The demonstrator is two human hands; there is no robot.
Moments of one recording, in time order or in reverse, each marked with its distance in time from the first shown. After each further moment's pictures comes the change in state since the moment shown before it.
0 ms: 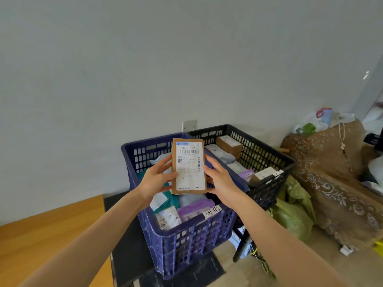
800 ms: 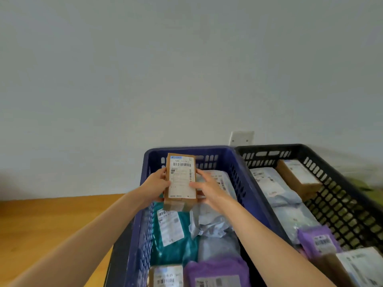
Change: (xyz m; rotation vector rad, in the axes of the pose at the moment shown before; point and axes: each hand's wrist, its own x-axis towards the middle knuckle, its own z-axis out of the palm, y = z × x) left_hand 0.182 -0.034 -0.072 0.177 0.393 -0.381; right_hand 0.262 0.052 0.066 -0.115 -0.466 0.259
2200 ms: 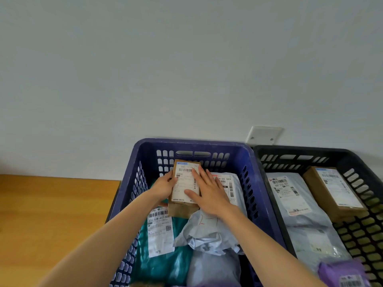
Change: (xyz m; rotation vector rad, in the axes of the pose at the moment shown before) left_hand 0.122 -0.032 0.041 0.008 0.067 -0.254; right_hand 0.108 0.048 -0.045 -1.234 -0.156 -0.219
